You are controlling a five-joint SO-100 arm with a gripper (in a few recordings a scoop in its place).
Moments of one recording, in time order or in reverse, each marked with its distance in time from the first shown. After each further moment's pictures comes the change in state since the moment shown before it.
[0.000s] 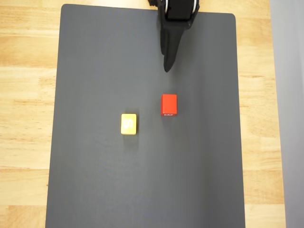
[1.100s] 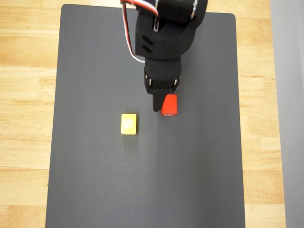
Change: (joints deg) arm 3.3 -43.9 -24.0 1.5 -0.4
